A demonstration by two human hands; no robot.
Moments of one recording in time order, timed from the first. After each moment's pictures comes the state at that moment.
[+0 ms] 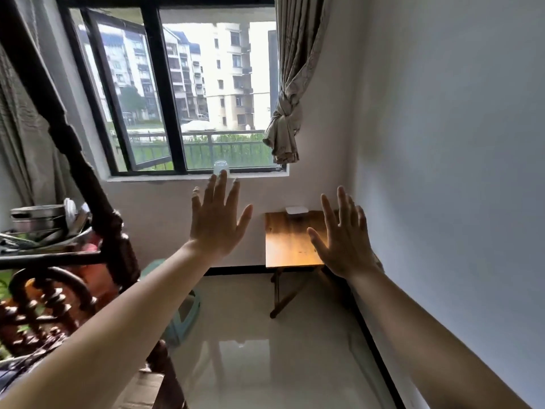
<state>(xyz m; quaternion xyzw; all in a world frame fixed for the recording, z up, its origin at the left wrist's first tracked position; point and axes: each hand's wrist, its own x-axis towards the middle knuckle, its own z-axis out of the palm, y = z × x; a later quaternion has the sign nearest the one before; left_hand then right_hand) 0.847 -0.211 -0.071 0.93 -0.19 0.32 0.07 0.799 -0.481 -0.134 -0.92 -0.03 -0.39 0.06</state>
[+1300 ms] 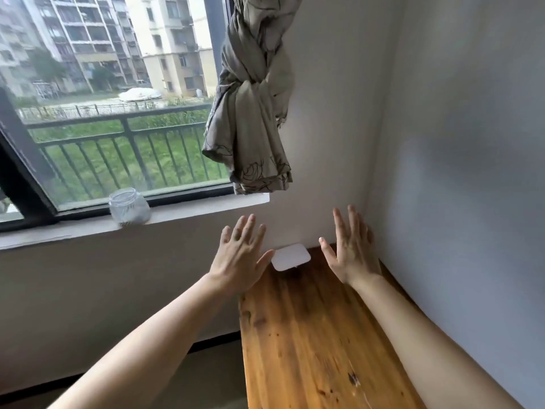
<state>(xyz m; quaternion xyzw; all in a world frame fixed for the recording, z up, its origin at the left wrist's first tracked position) 1.720 -0.508 -0.206 0.92 -0.37 0.14 0.02 1.631 -0.760 -0.251 -0.95 0.17 -0.25 0.10</state>
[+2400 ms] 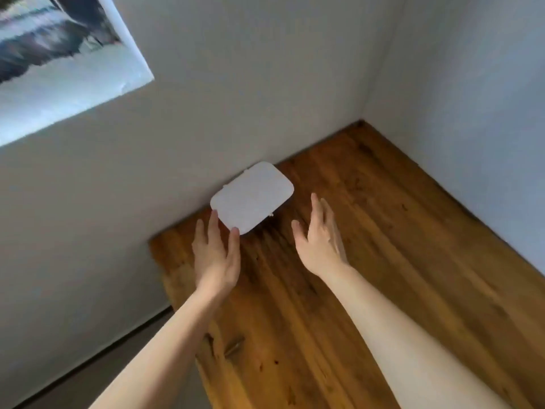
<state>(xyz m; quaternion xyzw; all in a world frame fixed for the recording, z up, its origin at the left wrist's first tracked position) 1.993 -0.658 -0.599 0.93 -0.17 -0.15 0.31 1.878 -0.823 -0.609 -0.85 0.40 -0.06 0.33</state>
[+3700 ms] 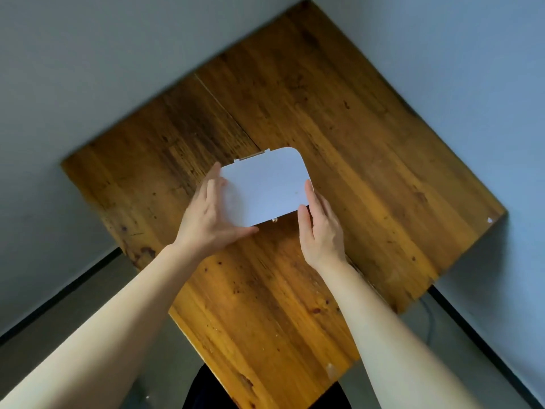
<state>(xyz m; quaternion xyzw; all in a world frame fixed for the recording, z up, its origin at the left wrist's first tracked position) 1.888 -0.653 -0.636 0.86 -0.41 -0.22 0.21 1.683 -0.774 -0.661 -0.81 0.45 -0.10 0.36</state>
